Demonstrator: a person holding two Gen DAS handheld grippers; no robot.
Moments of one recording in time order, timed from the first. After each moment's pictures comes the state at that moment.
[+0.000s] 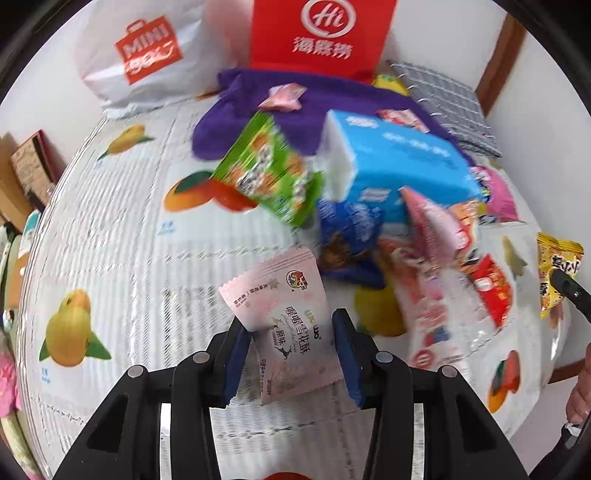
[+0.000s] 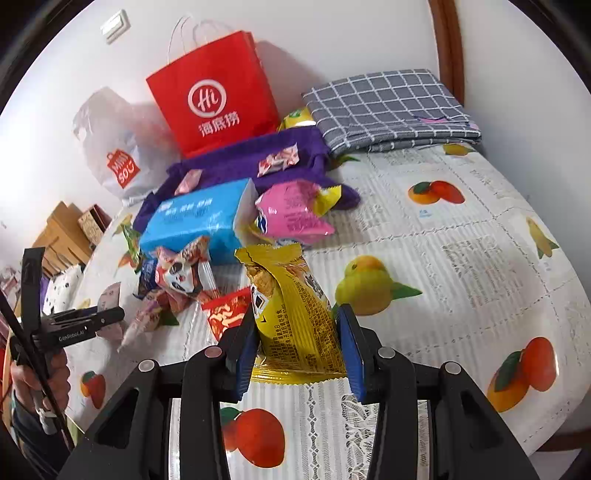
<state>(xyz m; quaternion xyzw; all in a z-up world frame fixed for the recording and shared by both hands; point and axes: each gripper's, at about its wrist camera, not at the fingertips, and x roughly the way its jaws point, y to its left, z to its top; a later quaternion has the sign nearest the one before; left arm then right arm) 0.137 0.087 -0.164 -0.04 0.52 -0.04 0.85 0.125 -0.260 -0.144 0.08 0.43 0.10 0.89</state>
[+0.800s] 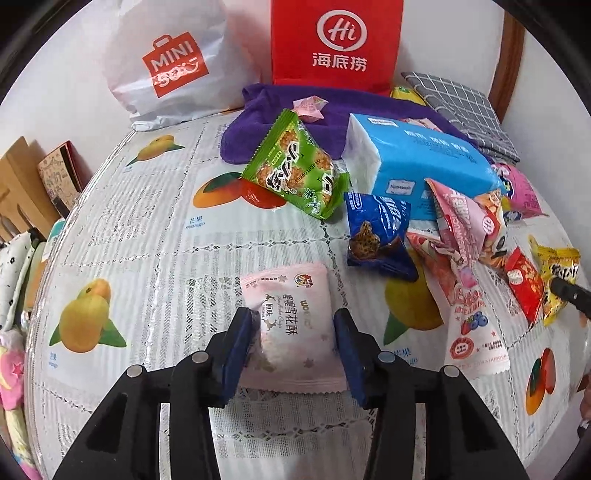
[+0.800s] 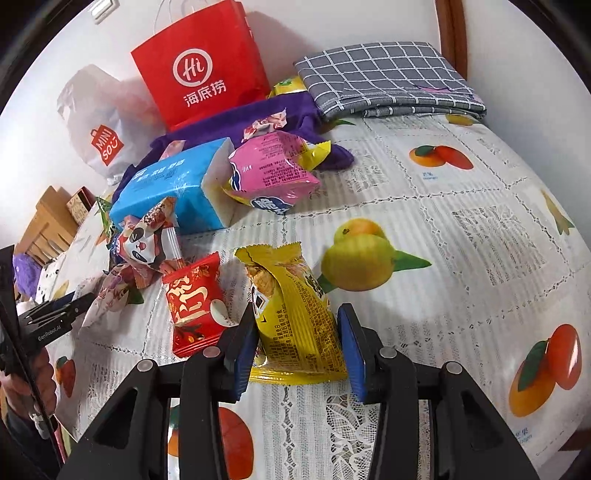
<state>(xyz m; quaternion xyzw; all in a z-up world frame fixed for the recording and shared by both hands) 0.119 0.085 -0.177 -0.02 0.47 0.00 0.88 0.136 -0.263 -0.186 0.07 0.46 0.10 0.88</state>
